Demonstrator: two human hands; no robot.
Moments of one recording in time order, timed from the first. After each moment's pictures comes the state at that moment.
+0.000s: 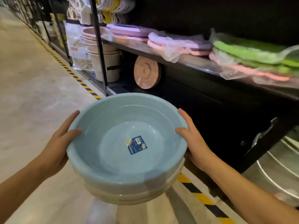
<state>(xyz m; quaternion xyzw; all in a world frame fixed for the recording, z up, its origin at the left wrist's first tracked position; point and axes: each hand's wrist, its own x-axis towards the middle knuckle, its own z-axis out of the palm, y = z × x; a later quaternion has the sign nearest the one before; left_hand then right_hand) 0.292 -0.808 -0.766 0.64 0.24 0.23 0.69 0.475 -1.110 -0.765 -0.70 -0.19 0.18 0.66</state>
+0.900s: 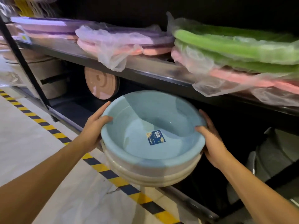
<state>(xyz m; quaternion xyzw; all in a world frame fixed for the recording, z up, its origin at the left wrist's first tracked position) 0.682 -0.850 -0.798 0.69 0.13 0.07 0.71 0.730 -1.196 -0.825 -0.68 -0.02 0.00 0.73</state>
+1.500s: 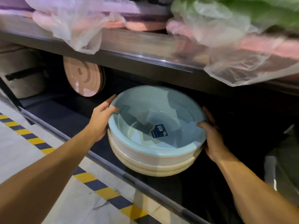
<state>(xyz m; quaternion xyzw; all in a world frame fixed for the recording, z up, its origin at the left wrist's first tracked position) 0.805 -0.866 -0.859 0.65 0.10 0.07 0.75 0.813 -1.207 -0.887 -0.67 0.04 -0.06 0.74</state>
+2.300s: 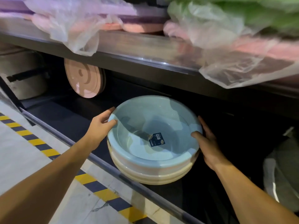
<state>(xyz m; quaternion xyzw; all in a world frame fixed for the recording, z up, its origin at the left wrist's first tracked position) 0.798 -0.856 -0.888 0.76 0.11 0.08 0.64 0.807 -1.210 -0.907 -0.73 0.06 -0.02 0.68</state>
